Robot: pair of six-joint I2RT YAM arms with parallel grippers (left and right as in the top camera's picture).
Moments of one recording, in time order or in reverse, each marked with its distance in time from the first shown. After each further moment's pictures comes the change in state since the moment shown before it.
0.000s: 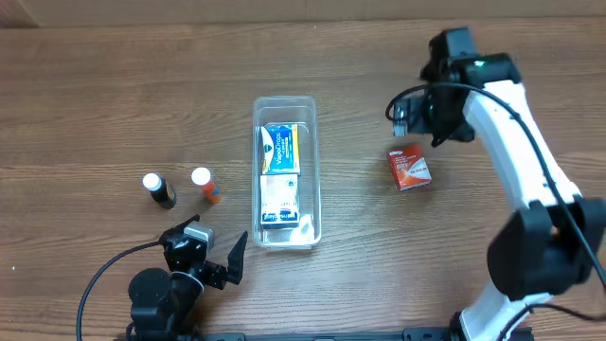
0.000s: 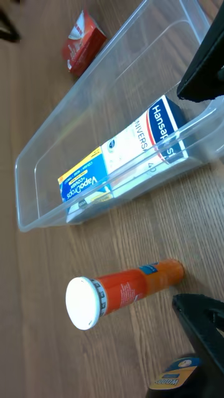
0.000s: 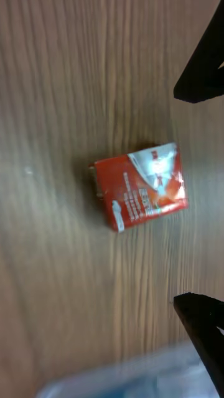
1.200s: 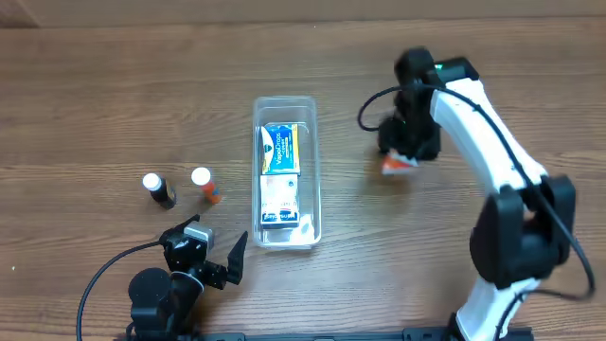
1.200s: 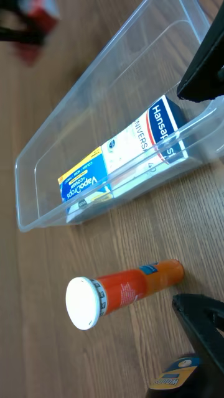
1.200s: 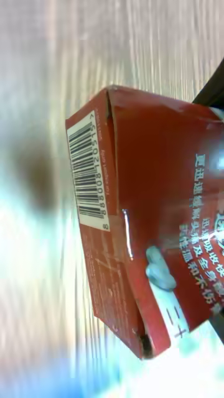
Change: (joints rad) left arm 0.000 0.000 0.000 0.000 0.000 0.000; right arm 0.117 0.057 0.059 -0.144 -0.051 0.154
